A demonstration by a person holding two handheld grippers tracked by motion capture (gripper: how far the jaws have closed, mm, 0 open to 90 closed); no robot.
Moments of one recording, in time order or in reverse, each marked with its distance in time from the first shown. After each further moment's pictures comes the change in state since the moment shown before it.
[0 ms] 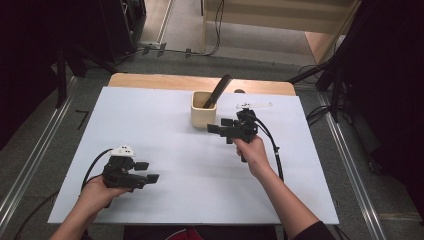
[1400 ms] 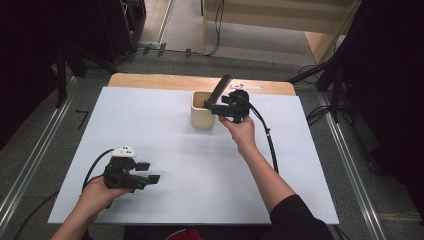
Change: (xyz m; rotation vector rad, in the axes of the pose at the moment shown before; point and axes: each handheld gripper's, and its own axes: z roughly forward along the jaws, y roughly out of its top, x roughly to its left) left arm -0.004 0.001 0.001 0.001 -0.003 0.012; right arm -0.015 0.049 0.033 -0.139 -0.207 -0.058
